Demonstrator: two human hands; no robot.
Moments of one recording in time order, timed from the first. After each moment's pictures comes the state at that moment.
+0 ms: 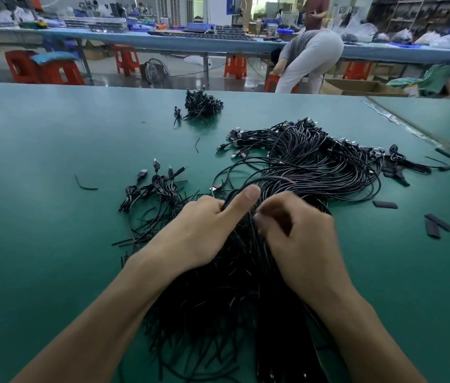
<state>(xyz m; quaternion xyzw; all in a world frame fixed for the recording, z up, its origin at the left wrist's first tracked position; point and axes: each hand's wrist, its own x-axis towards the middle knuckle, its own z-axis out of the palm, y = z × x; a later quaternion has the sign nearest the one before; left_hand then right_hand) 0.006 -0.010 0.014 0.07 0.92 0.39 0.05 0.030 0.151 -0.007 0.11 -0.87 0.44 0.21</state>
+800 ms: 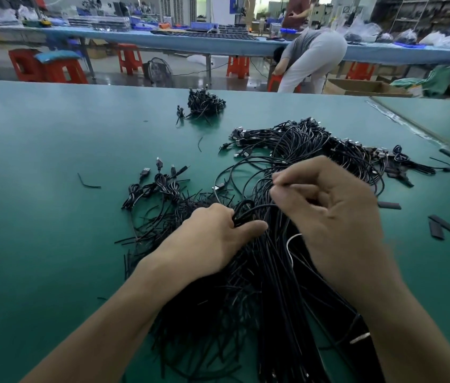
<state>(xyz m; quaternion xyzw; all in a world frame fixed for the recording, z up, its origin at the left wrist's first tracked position) 0.009 -0.003 0.006 0.04 0.95 0.31 0.08 0.039 0.157 0.031 0.16 -0.79 0.55 0.23</state>
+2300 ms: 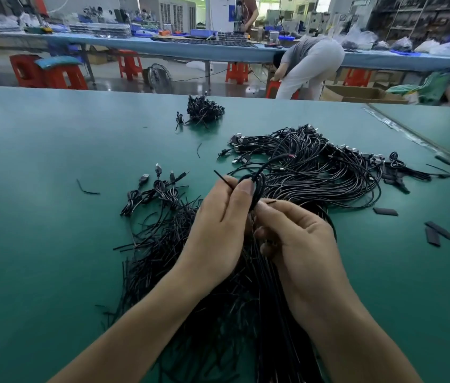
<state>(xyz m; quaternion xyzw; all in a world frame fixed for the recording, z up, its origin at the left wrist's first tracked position) 0.016 0.018 0.006 0.11 0.72 0.68 -0.09 0.046 0.127 0.016 -0.03 -0.58 0.81 0.02</state>
